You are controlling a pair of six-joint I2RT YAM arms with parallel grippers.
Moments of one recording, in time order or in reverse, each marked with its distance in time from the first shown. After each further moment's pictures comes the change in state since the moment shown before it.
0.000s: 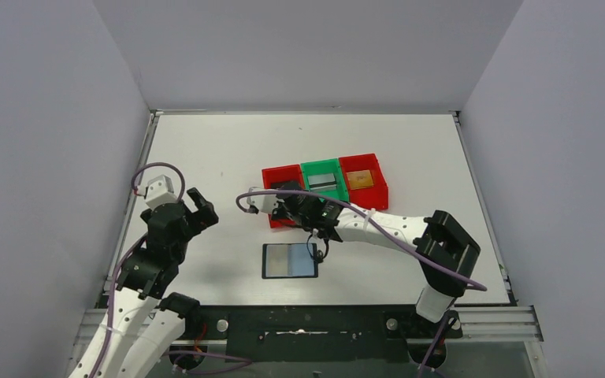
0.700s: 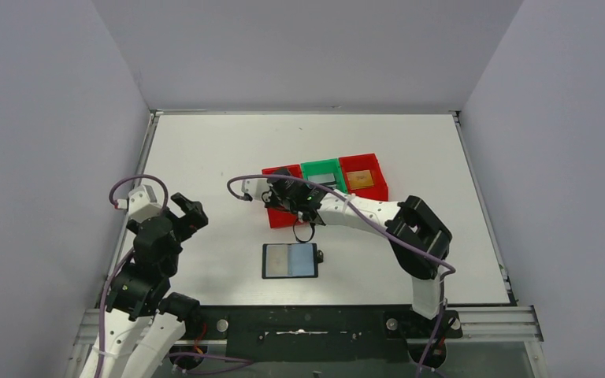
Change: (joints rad) left arm 0.005 -0.154 0.000 -0.028 -0.084 -0.034; right arm -0.070 0.213 0.198 -0.049 -0.019 -0.056
